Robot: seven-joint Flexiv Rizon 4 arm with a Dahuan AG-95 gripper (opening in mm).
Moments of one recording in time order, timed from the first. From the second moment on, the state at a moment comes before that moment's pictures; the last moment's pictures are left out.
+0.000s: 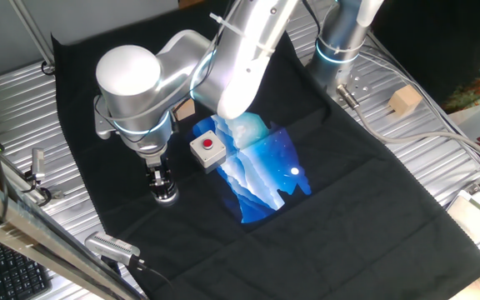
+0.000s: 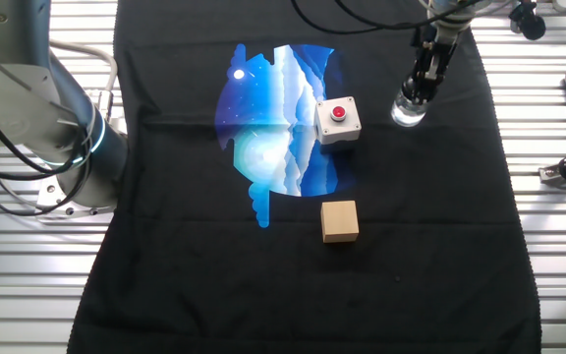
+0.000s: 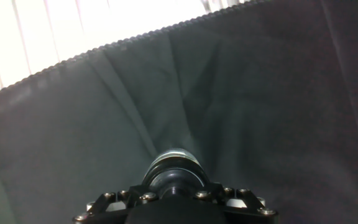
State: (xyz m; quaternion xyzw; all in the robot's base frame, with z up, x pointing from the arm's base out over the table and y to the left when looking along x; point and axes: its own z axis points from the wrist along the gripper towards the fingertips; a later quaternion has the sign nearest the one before) arm 0.615 0.128 0.099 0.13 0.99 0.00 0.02
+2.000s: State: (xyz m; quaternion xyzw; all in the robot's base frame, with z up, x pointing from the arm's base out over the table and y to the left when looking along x) arm 0.616 0.128 0.098 0.12 0.99 0.00 0.02
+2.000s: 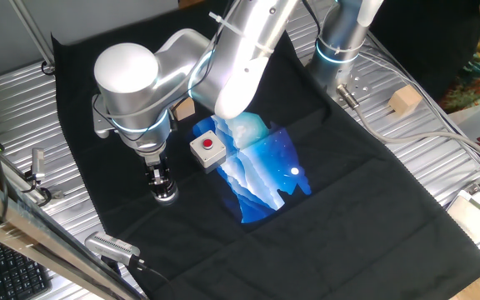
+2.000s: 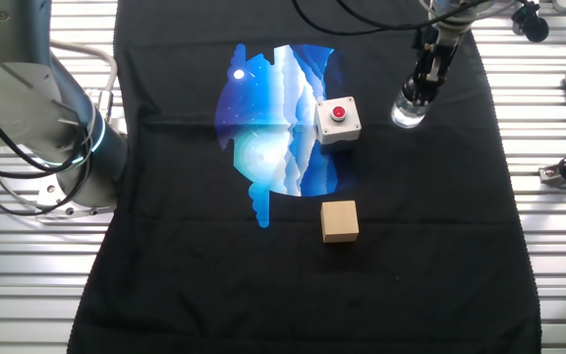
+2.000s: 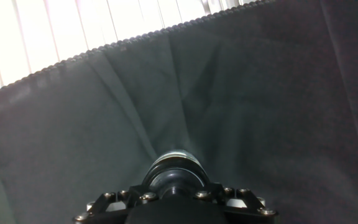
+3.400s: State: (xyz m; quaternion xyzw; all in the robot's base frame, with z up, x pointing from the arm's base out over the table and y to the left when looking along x) arm 0.616 0.129 0.098 0.11 0.99 0.00 0.02
